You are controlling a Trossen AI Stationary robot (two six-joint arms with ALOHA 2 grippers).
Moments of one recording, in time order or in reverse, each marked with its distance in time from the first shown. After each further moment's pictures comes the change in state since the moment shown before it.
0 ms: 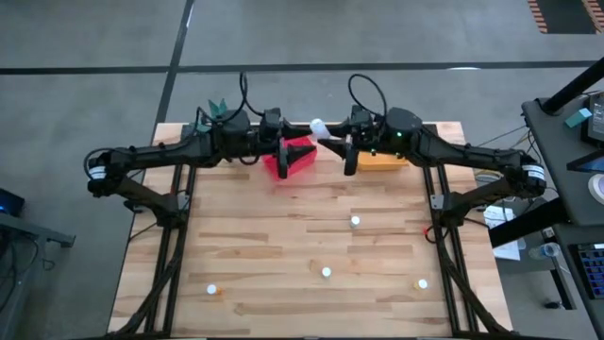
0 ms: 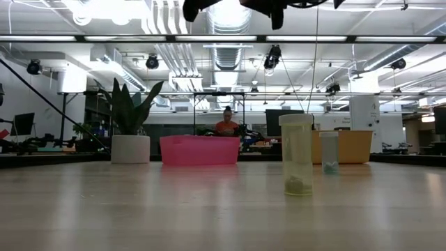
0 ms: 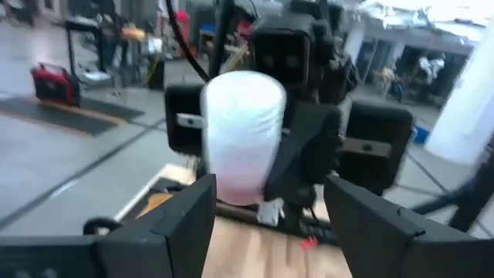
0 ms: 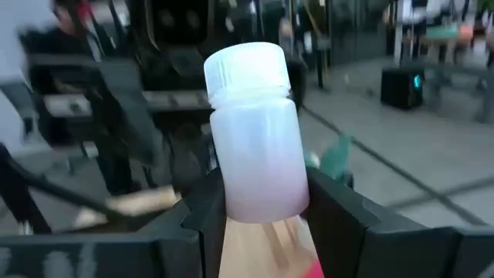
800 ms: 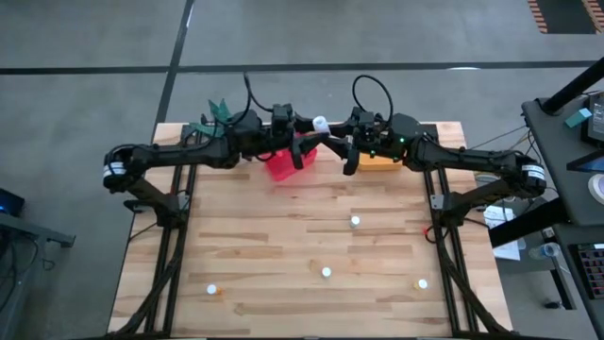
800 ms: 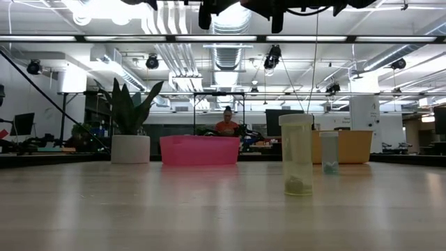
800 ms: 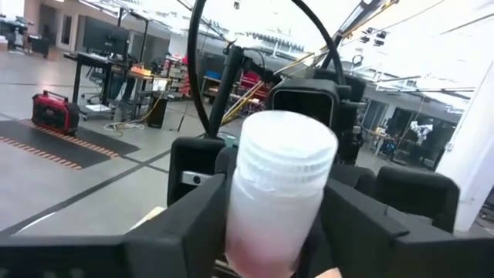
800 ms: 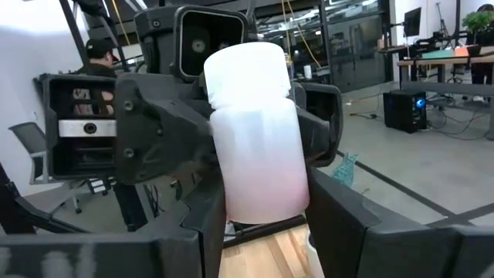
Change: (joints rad) left arm 0.018 0.138 -0.002 0.310 -0.024 -0.105; right arm 0.001 0.002 -0.089 0.195 0.022 0.066
